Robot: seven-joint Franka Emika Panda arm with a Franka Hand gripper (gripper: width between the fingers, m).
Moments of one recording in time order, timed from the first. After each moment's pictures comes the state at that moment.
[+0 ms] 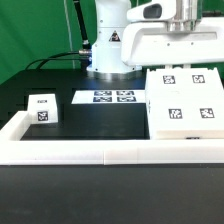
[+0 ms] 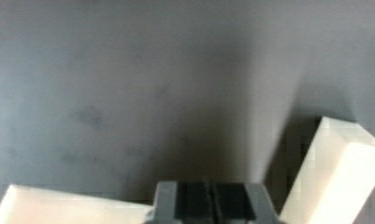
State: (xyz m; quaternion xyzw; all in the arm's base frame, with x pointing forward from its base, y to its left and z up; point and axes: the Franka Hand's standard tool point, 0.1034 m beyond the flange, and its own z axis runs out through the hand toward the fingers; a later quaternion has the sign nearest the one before) arm 0.510 0.083 0.076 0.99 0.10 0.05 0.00
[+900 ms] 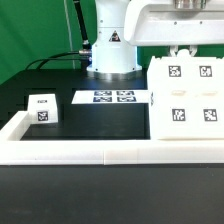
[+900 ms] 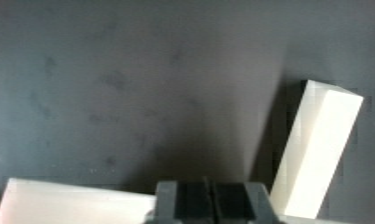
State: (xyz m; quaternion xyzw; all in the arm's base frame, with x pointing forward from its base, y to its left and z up) arm 0.531 0.084 0.110 1.00 0.10 -0.01 0.01
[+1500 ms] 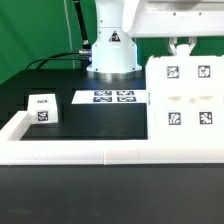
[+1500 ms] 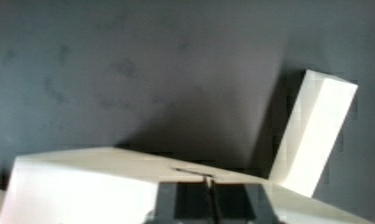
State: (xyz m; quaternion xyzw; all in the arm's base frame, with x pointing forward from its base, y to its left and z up) arm 0.535 0.081 0.127 0.99 0.10 0.01 0.01
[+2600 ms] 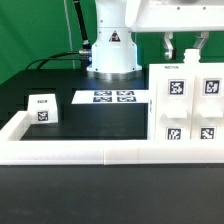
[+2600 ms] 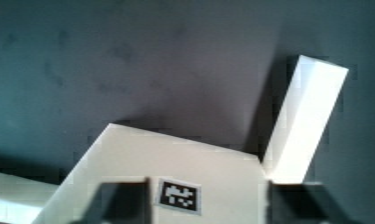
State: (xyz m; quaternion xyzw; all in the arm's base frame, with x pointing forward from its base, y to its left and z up) arm 0.541 0.085 0.133 0.99 0.11 0.01 0.01
